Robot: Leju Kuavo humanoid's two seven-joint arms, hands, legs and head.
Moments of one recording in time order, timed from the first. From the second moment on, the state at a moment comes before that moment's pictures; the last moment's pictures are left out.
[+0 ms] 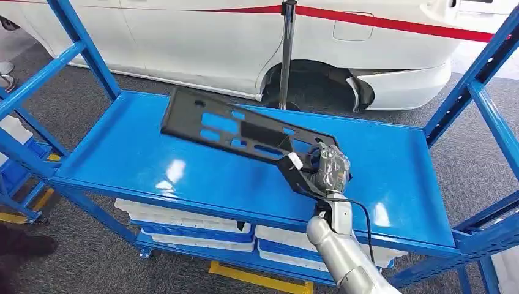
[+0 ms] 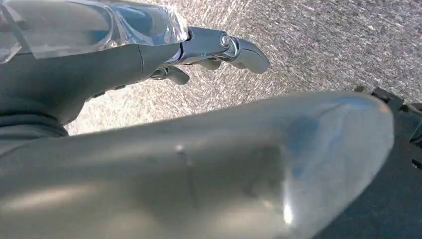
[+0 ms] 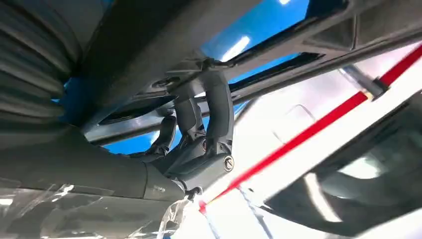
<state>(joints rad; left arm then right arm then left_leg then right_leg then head) -0.20 -0.02 -1.24 -0.25 0.19 0.05 0.16 -0.57 0.19 0.57 -0.81 0.73 -0.68 -0.15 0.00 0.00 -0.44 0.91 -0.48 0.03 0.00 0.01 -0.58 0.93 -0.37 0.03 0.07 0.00</state>
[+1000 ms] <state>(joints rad) -0.22 -0.04 -0.86 -0.27 0.54 0.15 -0.45 -0.34 -0.02 0.53 -2.11 0.39 -0.67 -0.14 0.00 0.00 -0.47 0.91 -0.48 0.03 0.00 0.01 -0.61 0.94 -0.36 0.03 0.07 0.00</state>
